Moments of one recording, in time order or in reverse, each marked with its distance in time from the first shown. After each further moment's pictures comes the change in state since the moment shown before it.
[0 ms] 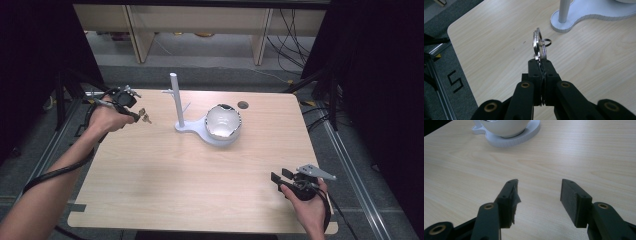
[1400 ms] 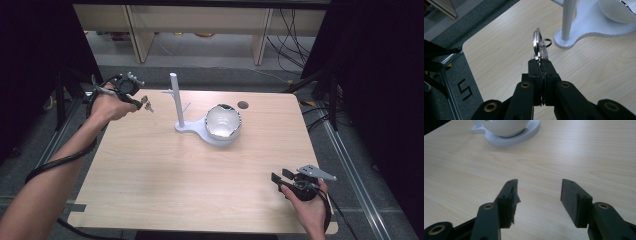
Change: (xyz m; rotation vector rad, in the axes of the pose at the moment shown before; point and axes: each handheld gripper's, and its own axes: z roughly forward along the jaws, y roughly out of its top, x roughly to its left) left arm 0.001 0.031 -0.020 -0.052 0.040 0.032; right arm -0.001 -0.001 -0.001 0.013 0.004 0.001
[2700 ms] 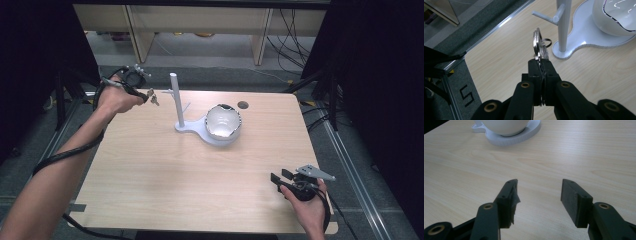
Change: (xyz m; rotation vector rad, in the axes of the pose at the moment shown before) left arm -0.006 0.025 -0.004 -0.024 0.003 0.019; right arm 0.002 -0.001 0.002 0.001 -0.009 0.004
